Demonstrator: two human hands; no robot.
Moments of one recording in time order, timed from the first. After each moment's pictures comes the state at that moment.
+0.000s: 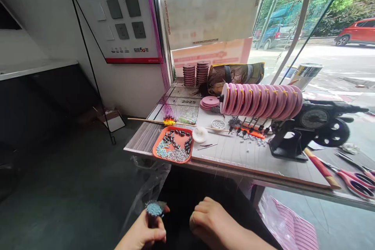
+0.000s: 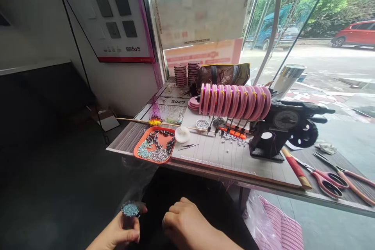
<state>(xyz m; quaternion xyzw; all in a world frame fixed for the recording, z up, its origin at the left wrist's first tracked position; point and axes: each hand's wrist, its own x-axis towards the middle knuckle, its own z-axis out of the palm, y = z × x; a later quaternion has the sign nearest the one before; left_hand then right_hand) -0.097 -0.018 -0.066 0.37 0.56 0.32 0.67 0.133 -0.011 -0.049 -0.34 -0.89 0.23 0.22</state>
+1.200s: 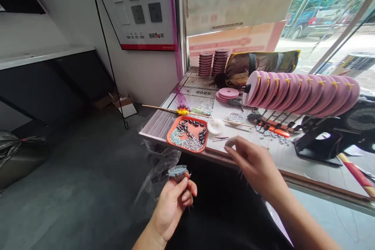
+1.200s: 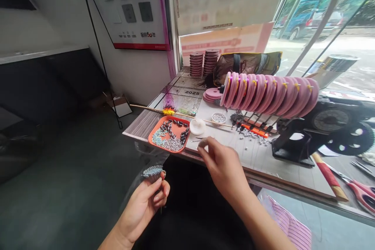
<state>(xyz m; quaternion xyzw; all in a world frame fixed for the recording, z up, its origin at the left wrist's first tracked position) -0.029 -0.009 -0.011 0.21 0.42 0.49 0.74 0.167 0.041 0.032 -0.59 -0.71 0.19 0.33</state>
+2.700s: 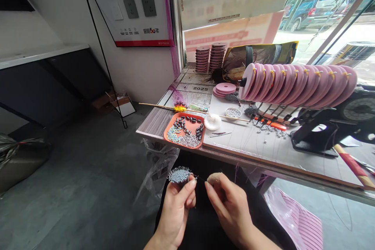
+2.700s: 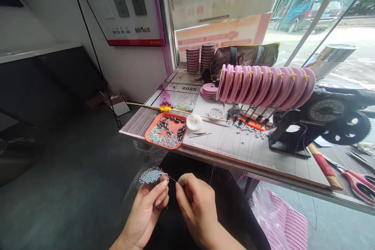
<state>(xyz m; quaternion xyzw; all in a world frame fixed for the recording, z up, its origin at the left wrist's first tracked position) -0.006 -0.021 -0.007 0.21 0.46 0.53 0.67 0.118 -0.023 -0.026 -0.51 -0.69 0.20 0.47</state>
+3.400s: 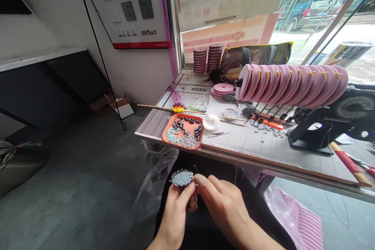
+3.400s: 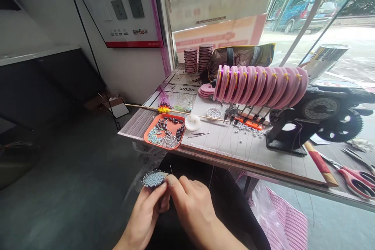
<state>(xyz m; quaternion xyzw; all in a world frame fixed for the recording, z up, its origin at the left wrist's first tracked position) -0.007 -0.026 -0.016 0.25 0.51 0.51 0.65 0.118 -0.015 -0.016 -0.45 -0.81 -0.02 0.38</state>
